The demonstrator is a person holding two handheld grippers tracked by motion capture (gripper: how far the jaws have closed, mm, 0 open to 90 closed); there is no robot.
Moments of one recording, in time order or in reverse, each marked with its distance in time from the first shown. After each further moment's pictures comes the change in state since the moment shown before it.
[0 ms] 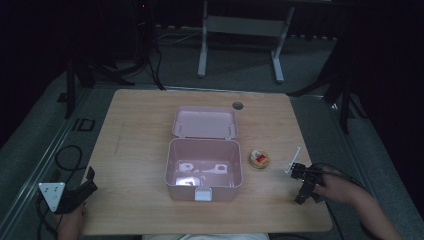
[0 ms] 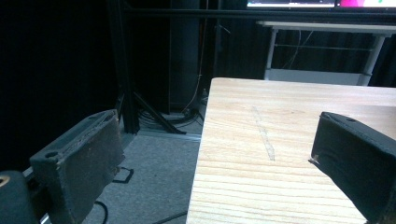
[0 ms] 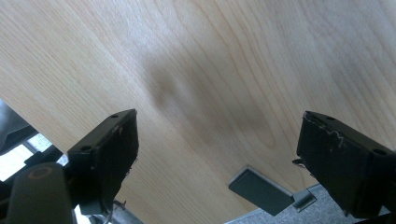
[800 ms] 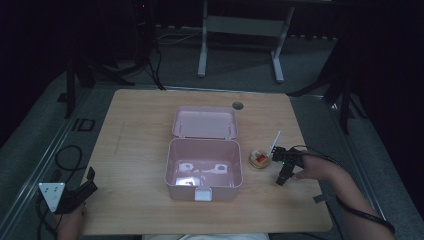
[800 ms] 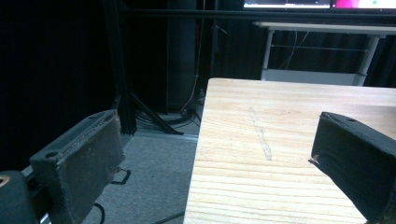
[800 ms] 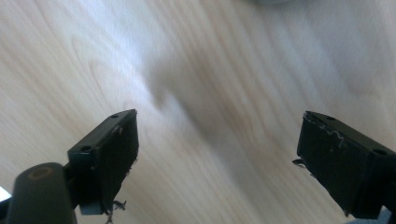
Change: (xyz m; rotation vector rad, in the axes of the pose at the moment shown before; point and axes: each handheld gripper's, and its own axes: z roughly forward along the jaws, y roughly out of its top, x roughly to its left) left arm 0.000 0.000 0.000 -0.002 -0.015 0.000; right arm -0.014 0.071 -0.013 -0.049 -0.037 -0.047
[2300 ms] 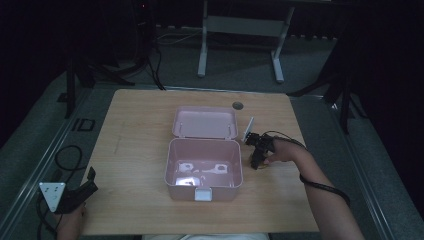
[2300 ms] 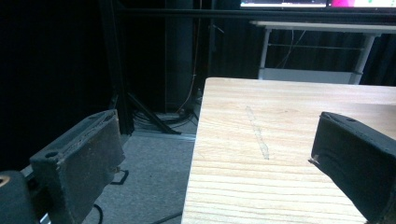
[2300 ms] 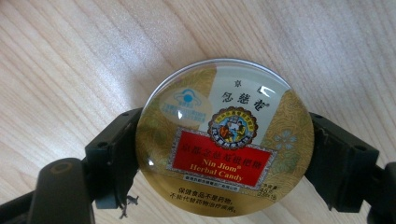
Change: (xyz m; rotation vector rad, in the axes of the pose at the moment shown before) left arm 0.000 0.000 0.000 0.002 -0.012 0.004; right arm -0.019 0.096 0.017 0.028 0.003 0.060
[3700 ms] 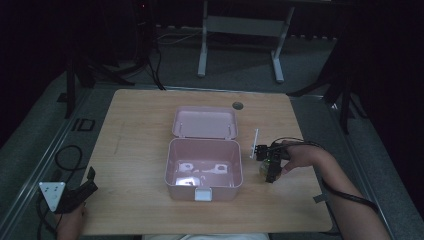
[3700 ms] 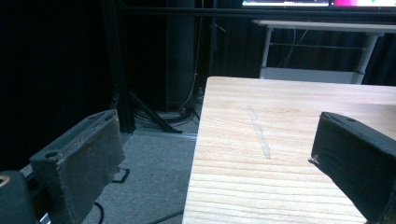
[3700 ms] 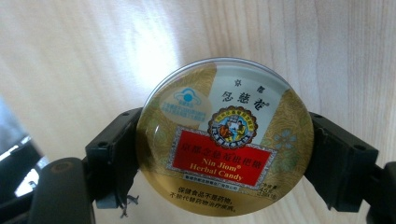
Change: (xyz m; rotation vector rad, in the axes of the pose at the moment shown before) left arm 0.000 0.000 0.000 0.007 0.006 -0.003; right arm 0.049 -0.053 -0.048 0.042 -0.006 -0.358
